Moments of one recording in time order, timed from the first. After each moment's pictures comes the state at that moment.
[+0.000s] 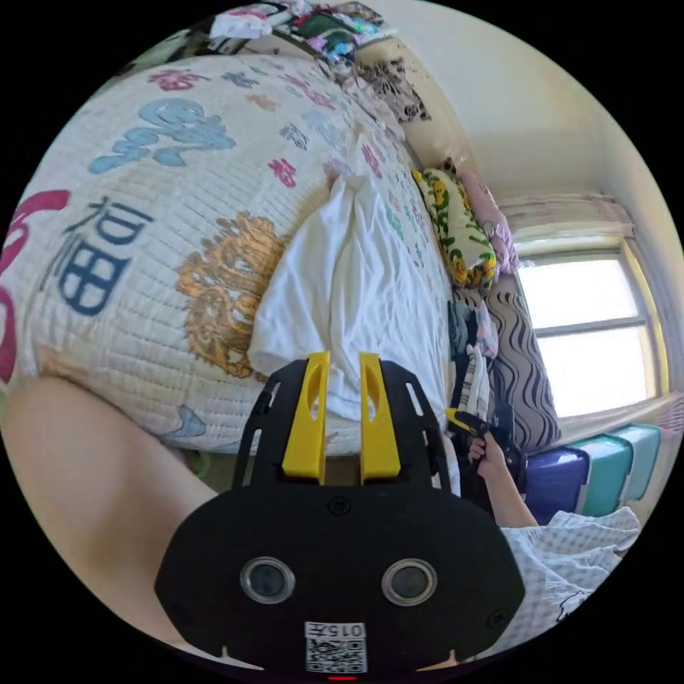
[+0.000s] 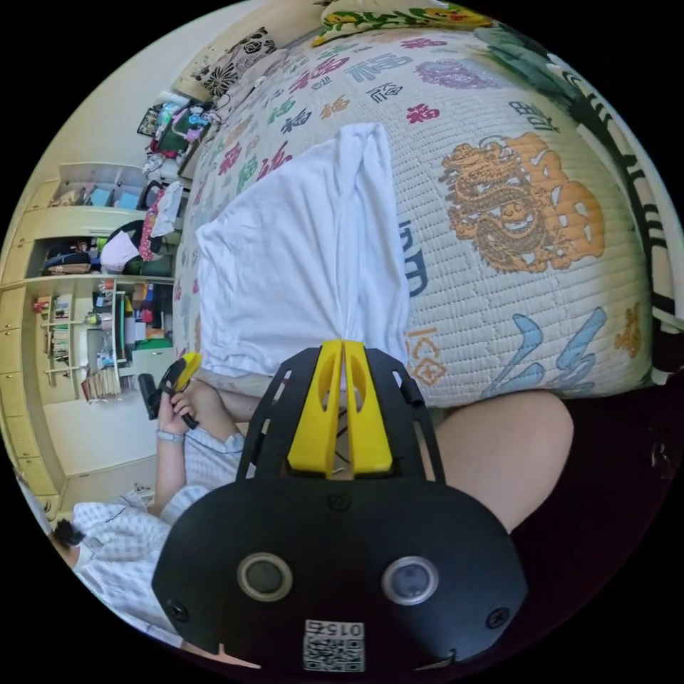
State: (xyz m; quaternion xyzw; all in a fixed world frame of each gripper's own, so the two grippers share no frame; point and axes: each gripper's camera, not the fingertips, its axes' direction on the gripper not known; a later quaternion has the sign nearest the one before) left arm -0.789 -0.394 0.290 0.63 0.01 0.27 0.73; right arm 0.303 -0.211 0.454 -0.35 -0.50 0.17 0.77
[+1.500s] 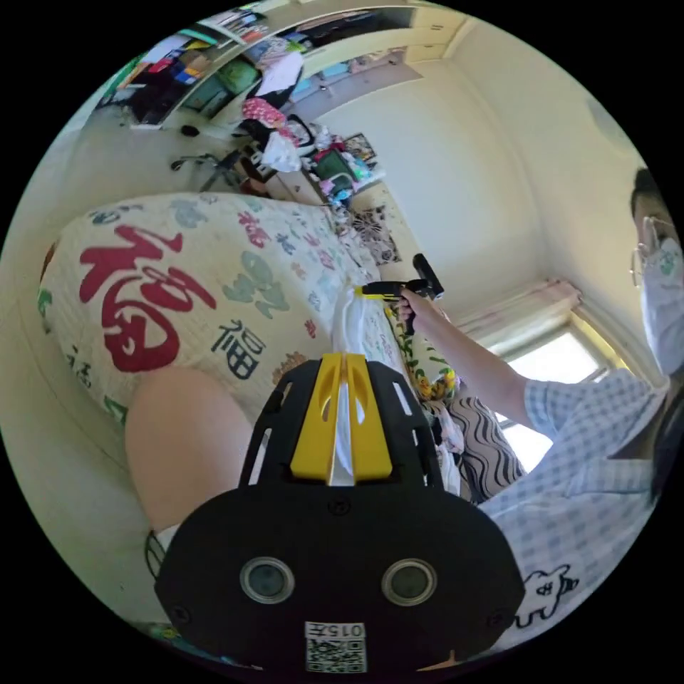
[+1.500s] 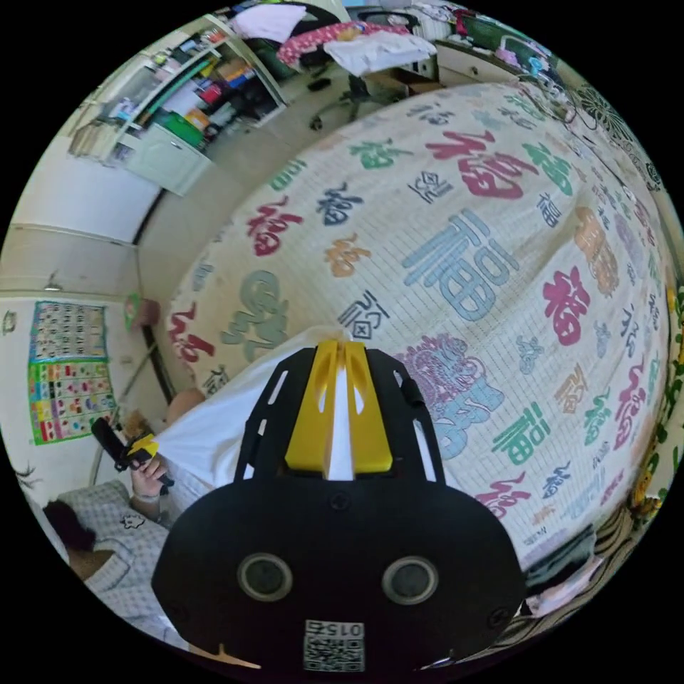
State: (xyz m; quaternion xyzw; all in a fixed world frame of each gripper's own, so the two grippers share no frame) left arm -0.923 -0.312 0.350 0.77 0.13 0.31 0.54; right arm -0.248 -0.621 0.352 -0.23 -0.53 -0.33 0.75
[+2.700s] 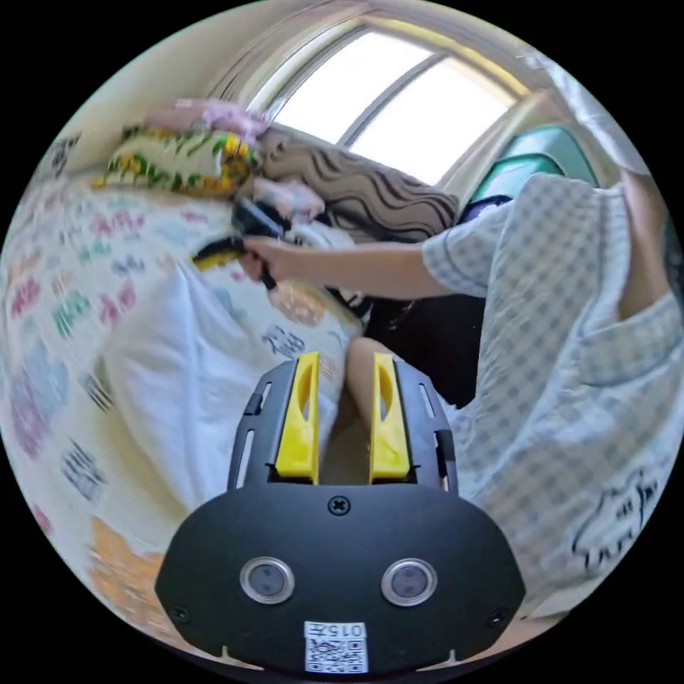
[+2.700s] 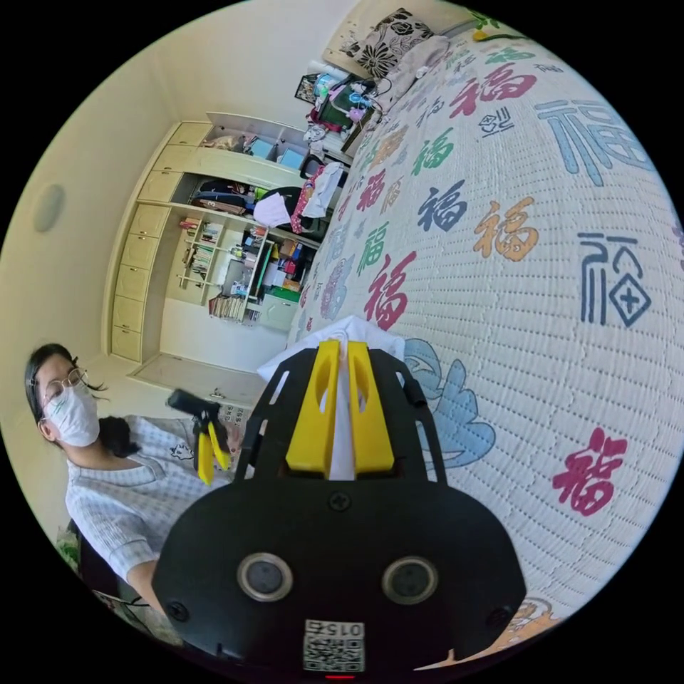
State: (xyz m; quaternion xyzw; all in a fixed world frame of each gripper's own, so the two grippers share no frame) left arm -0.510 -0.682 0.509 0.36 -0.26 0.72 0.54; right arm 0.323 -0.462 0.693 -0.19 -0.78 0.04 0.59
